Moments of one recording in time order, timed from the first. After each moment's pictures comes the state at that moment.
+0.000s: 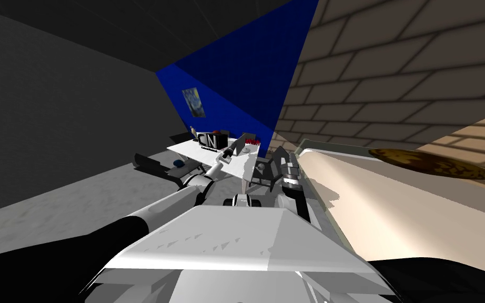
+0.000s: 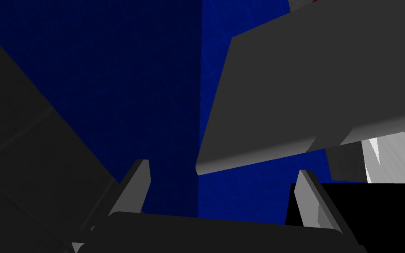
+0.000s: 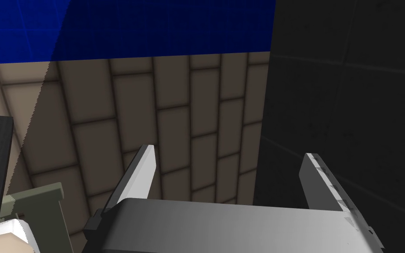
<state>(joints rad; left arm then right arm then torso) -0.78 0.17 -0.13 -0.84 -0.11 -0.15 -0.02 0.51 0.01 -0.05 -2.24 0.05 -0.40 -0.03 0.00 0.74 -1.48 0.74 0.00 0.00</state>
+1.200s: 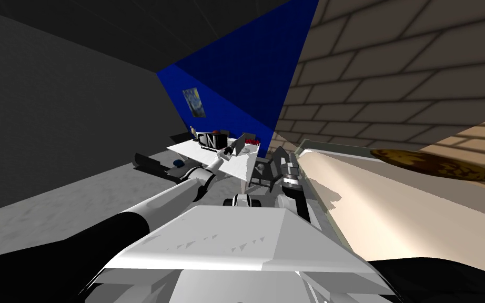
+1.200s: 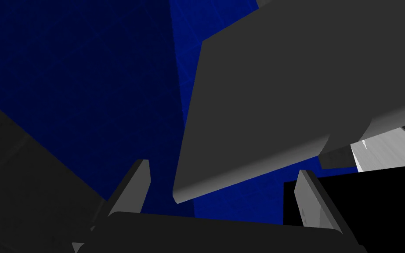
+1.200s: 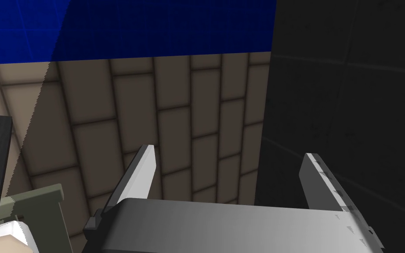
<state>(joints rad) -0.92 0.19 -0.15 -0.65 -0.13 -0.10 -0.03 0.51 0.01 -0.05 -2.24 0.05 -0.40 -0.03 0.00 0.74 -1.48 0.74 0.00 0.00</state>
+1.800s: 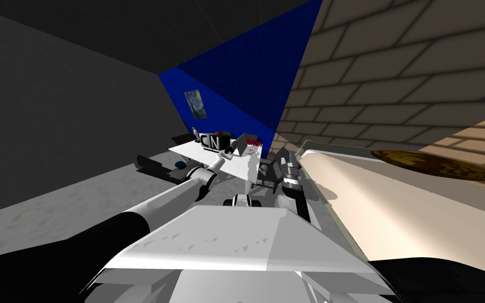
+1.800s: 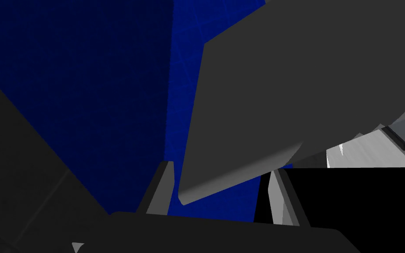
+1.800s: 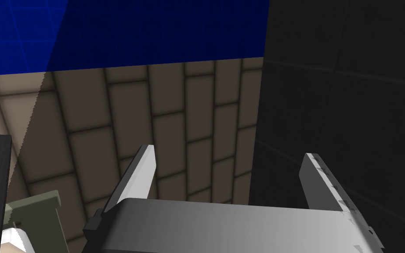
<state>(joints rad) -0.94 0.15 -0.11 -0.65 -0.06 -0.07 0.05 0.51 0.01 -0.05 -2.24 0.05 -0.40 -0.03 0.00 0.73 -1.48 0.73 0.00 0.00</state>
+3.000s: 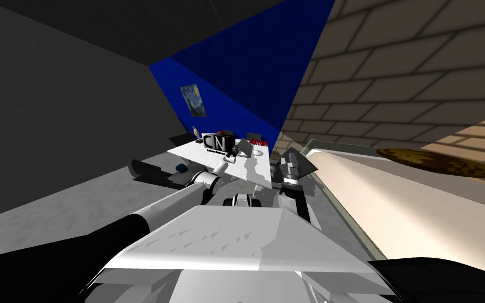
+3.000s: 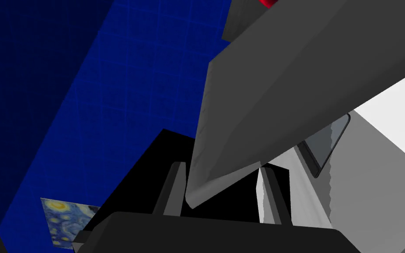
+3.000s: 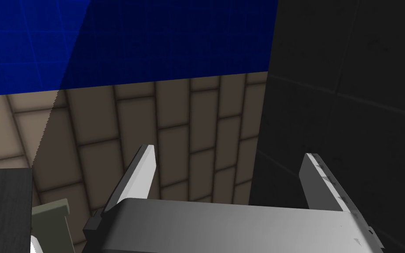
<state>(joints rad) -0.89 0.04 0.00 -0.61 0.11 -0.07 0.22 0.51 0.01 -0.05 -2.24 0.05 -0.40 -0.03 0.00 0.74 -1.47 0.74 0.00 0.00</state>
